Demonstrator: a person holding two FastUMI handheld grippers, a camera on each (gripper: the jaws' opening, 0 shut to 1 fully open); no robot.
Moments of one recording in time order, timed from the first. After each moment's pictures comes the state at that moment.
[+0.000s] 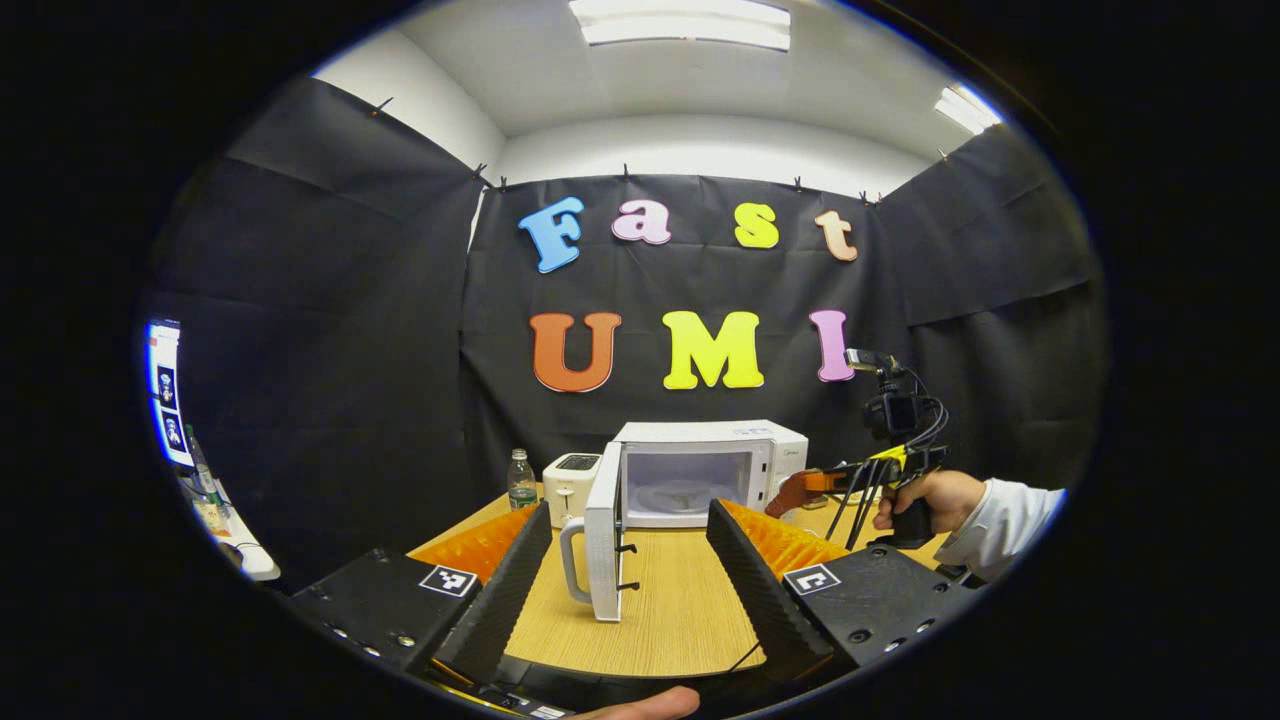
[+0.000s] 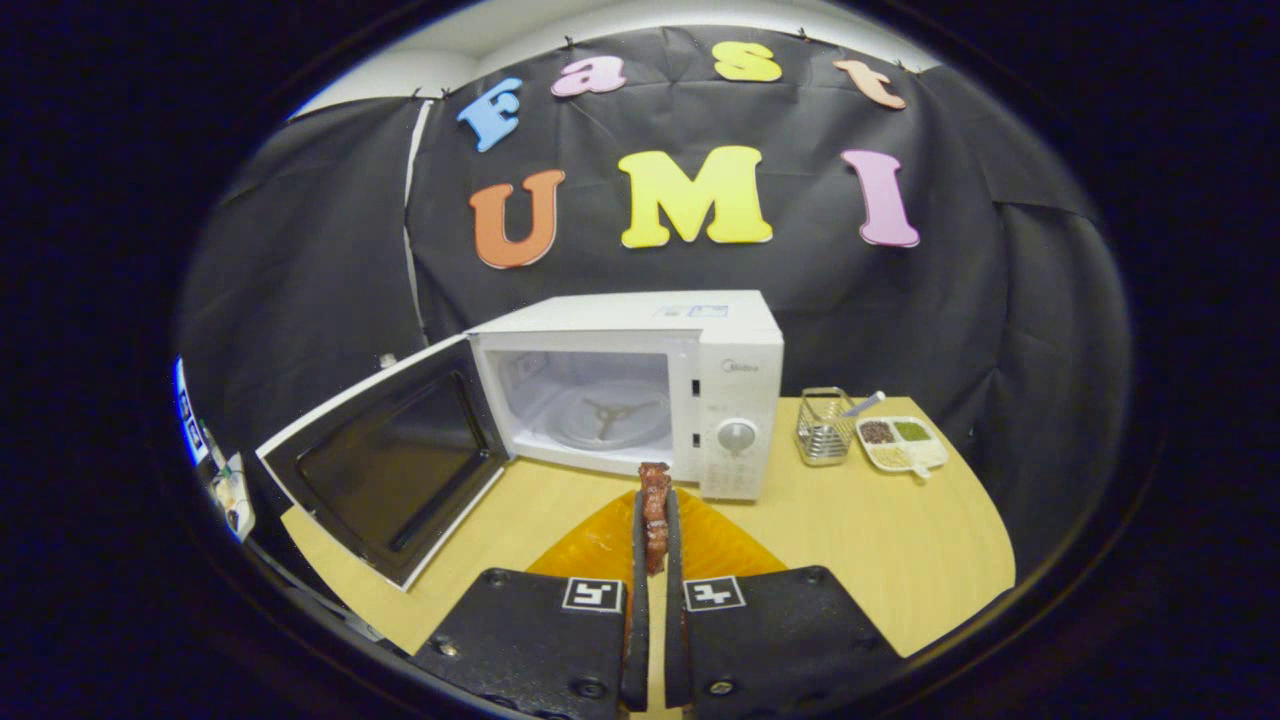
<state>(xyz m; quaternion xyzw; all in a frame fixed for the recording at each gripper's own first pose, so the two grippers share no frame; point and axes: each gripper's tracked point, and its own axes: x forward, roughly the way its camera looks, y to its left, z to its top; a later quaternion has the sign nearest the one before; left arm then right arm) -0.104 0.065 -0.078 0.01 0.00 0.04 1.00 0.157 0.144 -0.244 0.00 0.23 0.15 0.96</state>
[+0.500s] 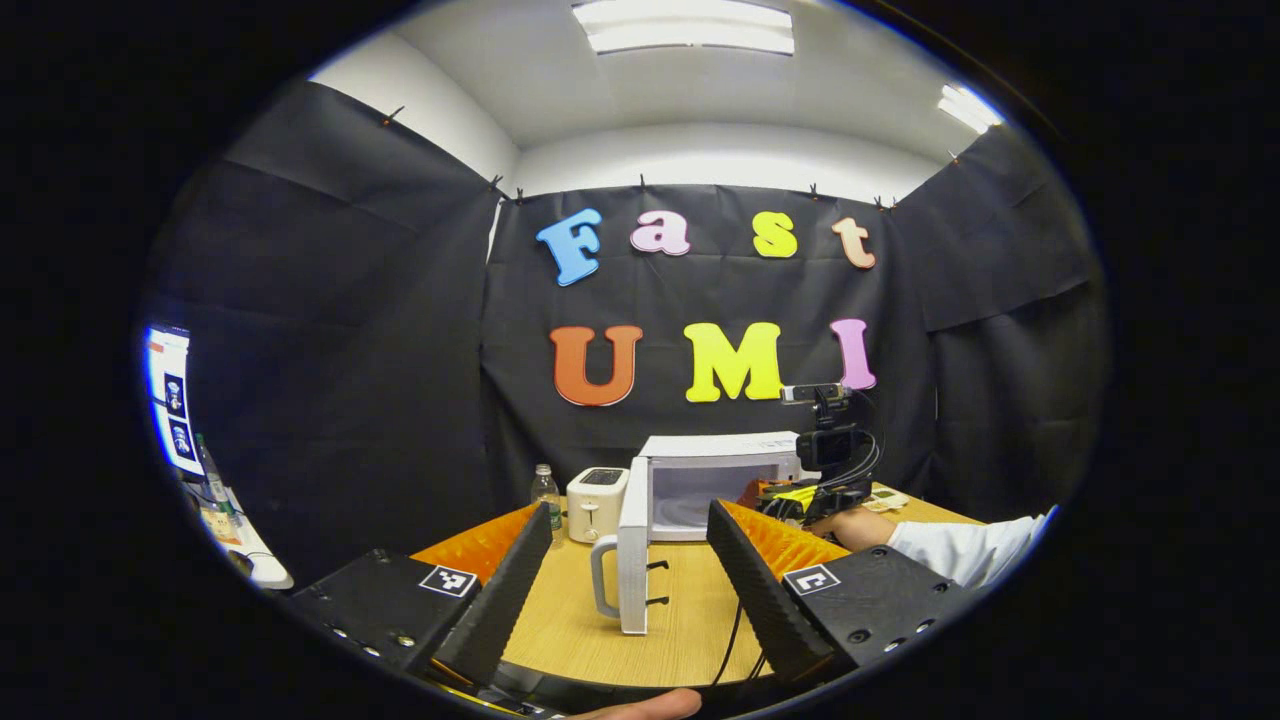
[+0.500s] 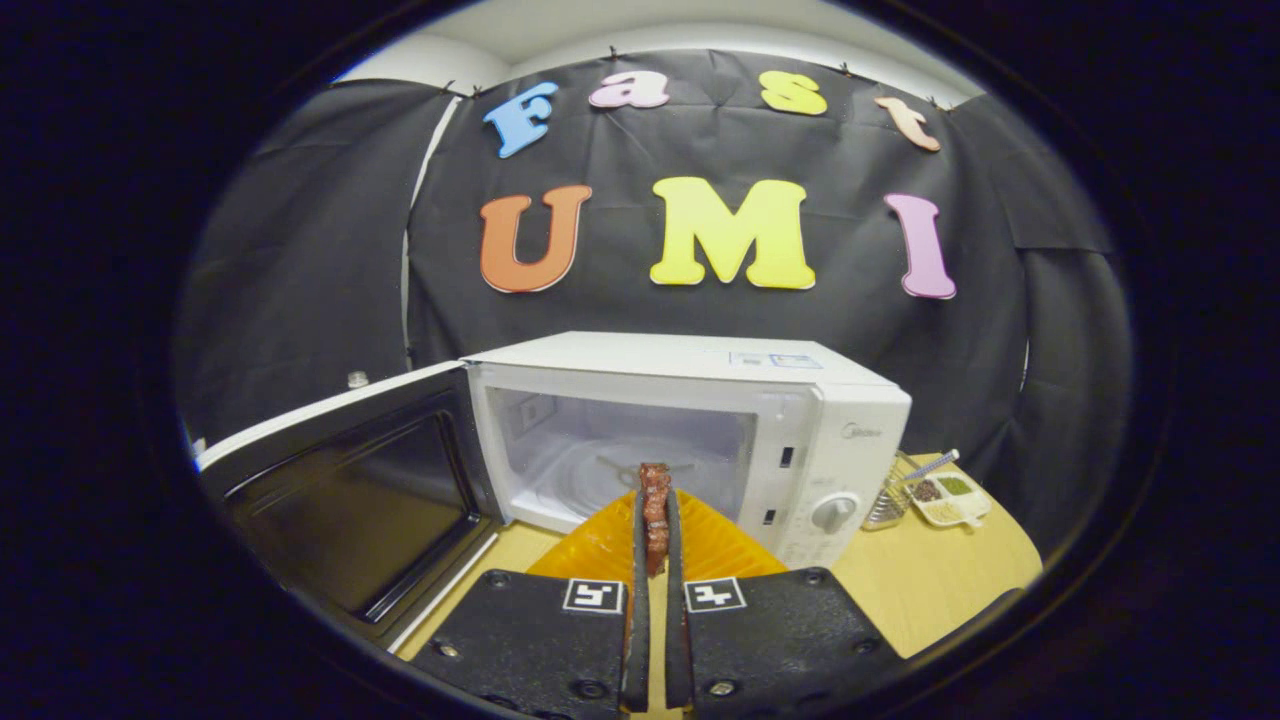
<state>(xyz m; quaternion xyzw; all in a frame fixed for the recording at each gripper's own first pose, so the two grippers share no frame) -0.096 0.095 -0.069 0.02 -0.02 0.07 1.00 0.256 0.240 -0.283 -0.05 0.17 0.12 0.98</state>
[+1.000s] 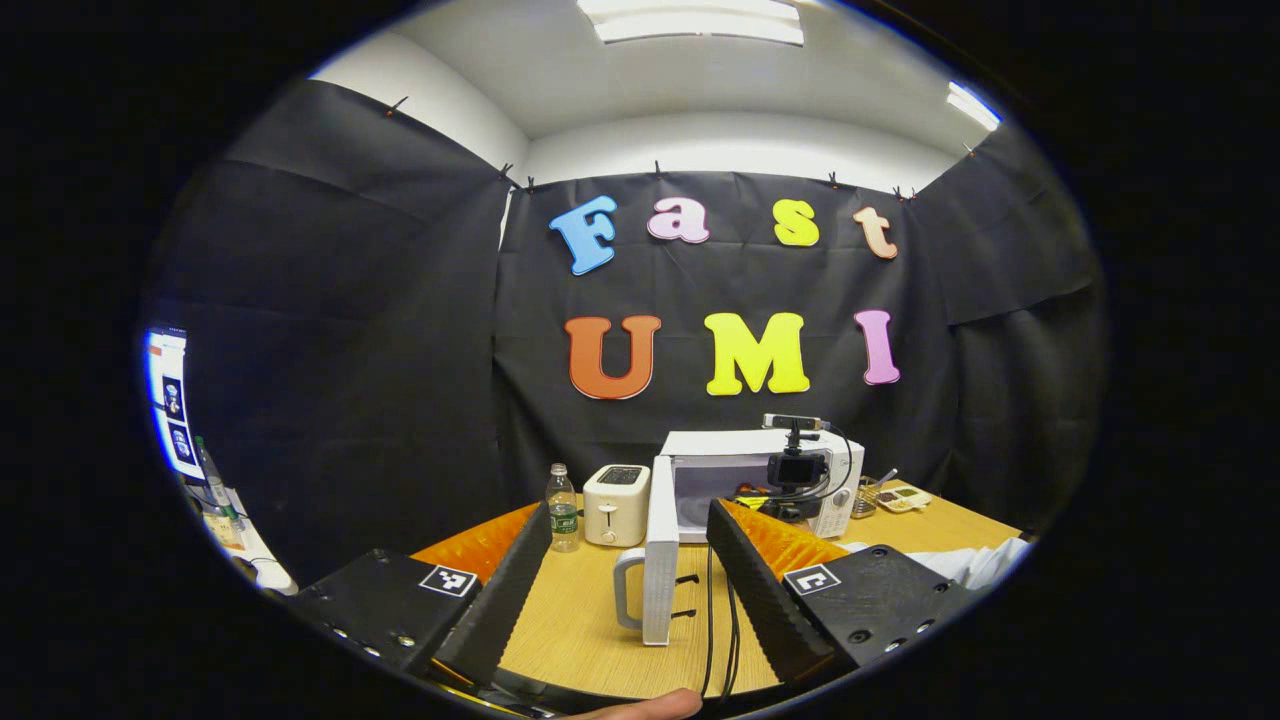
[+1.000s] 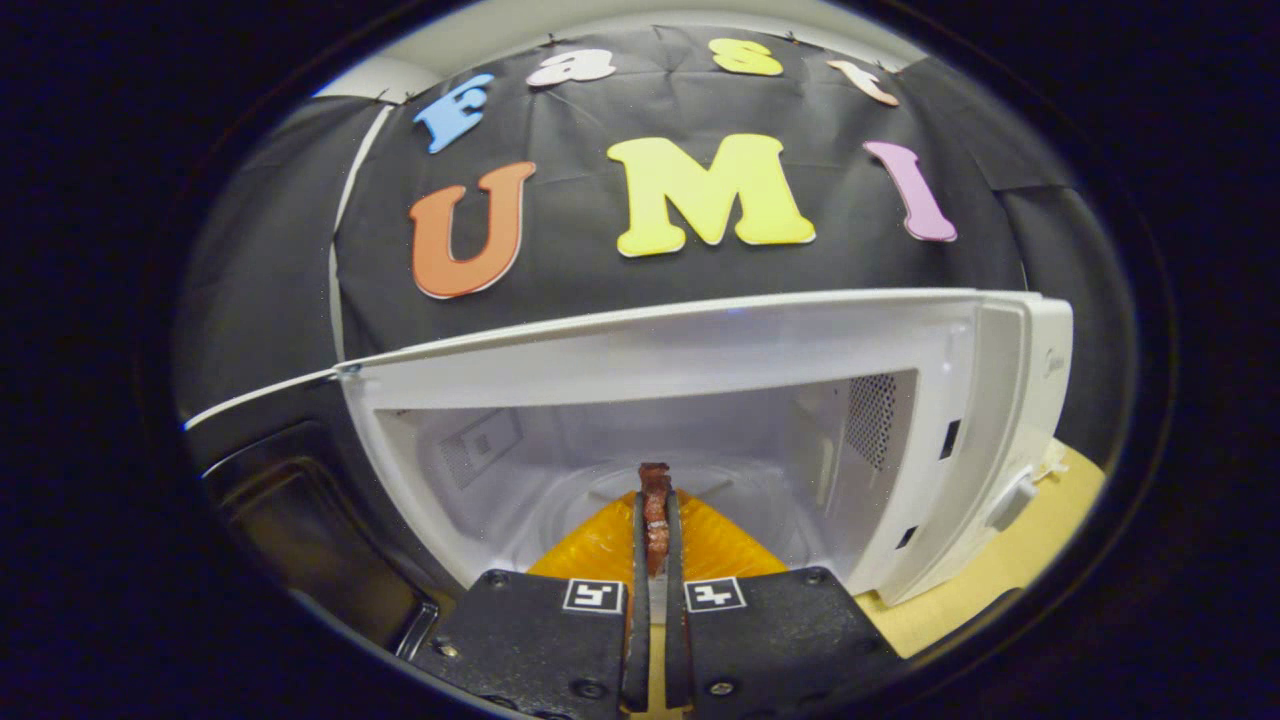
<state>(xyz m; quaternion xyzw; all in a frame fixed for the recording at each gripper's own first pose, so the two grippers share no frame) -0.057 0.120 -0.067 0.02 0.00 0.09 1.00 0.390 0.290 -0.360 0.06 0.18 0.05 0.98</state>
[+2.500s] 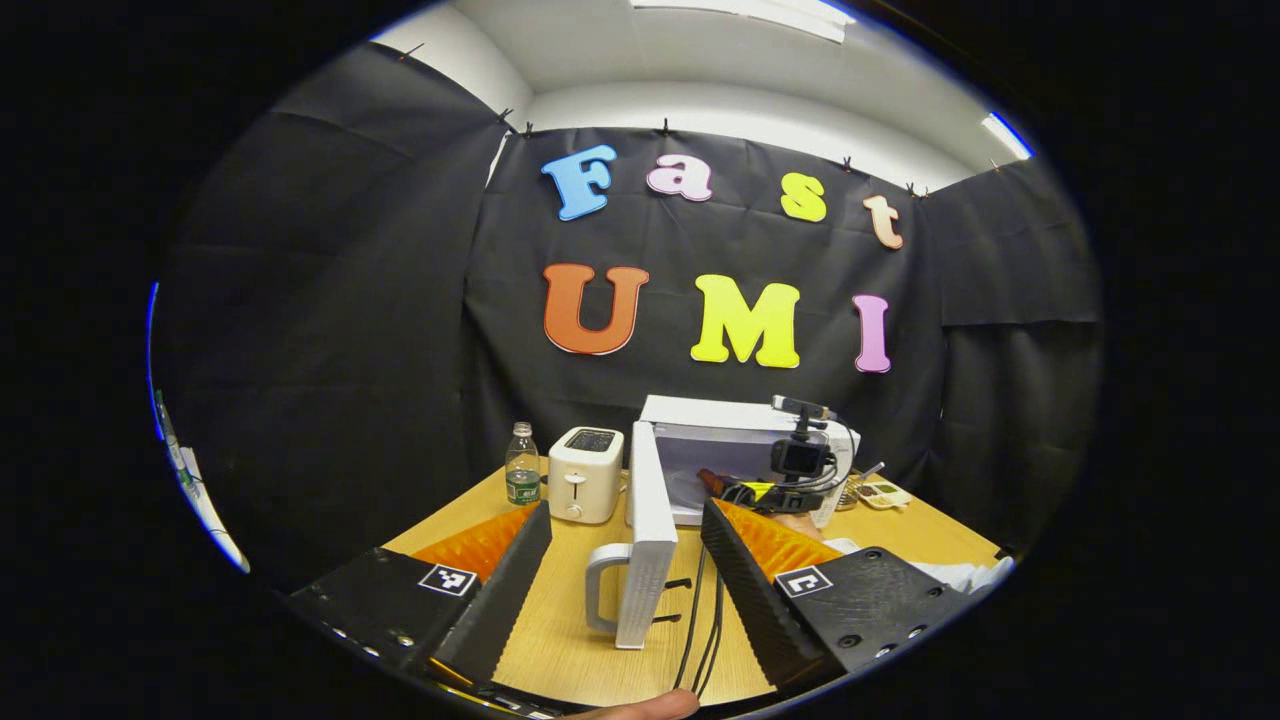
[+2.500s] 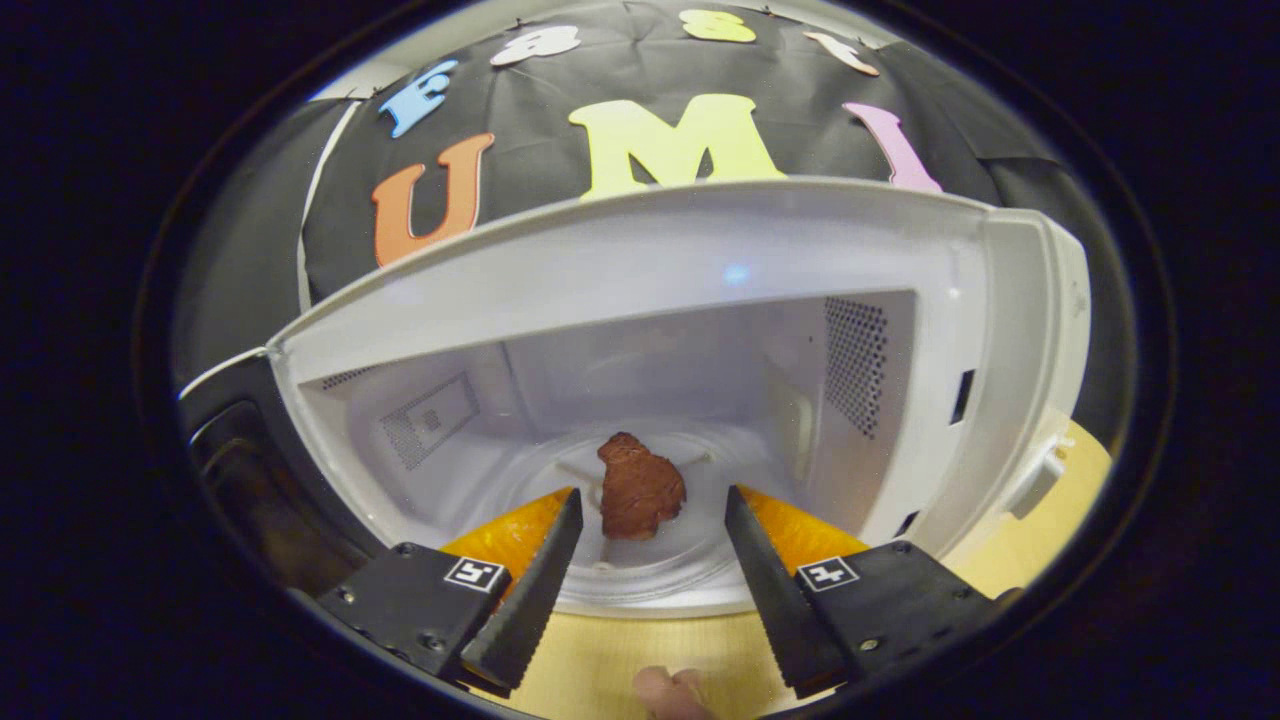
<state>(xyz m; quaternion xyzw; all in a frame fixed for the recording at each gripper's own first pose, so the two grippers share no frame) 0.003 0.129 -0.109 -0.03 0.06 0.05 1.00 0.378 0.257 -0.366 0.05 0.21 0.05 0.97</state>
